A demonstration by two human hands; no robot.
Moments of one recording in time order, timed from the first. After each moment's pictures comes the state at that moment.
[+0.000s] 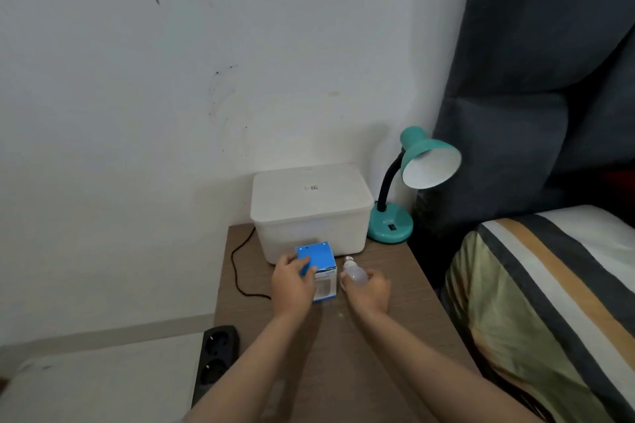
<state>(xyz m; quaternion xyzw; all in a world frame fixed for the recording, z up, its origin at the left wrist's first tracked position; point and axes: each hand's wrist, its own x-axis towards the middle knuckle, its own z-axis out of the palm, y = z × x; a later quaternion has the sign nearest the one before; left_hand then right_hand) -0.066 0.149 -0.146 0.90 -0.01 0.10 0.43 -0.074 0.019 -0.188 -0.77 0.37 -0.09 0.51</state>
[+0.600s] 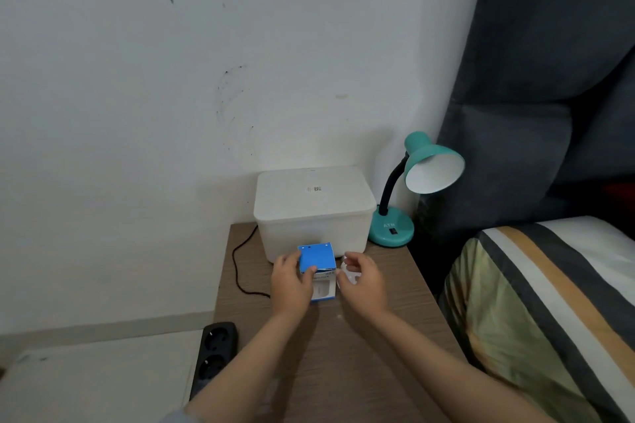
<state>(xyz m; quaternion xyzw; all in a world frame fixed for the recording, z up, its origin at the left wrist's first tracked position) -0.064 0.151 -0.153 0.88 0.00 0.11 0.46 -0.084 0.015 -0.164 -0.83 0.11 -0.16 0.52</state>
